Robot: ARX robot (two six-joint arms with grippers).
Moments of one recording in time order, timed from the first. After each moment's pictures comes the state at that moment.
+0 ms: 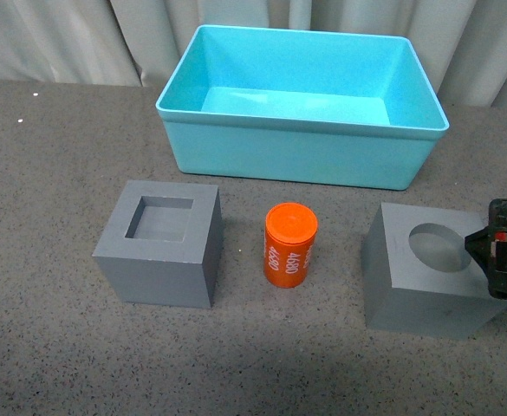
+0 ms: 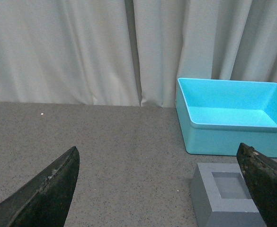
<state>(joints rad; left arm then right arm) 0.00 0.00 0.02 0.00 0.00 0.00 0.17 1.55 0.46 0.26 0.02 0.14</state>
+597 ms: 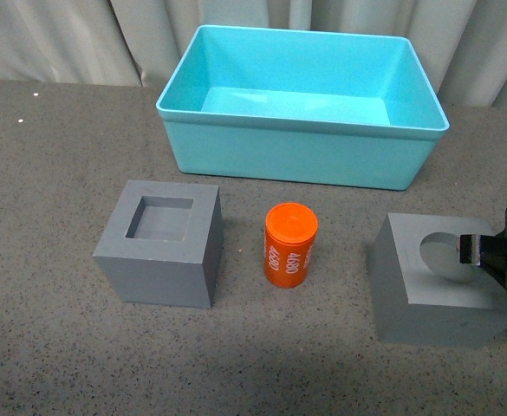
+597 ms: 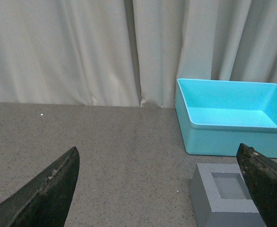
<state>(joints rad) 0.00 0.00 0.02 0.00 0.00 0.00 0.20 1.60 0.52 0.17 -0.01 0.22</state>
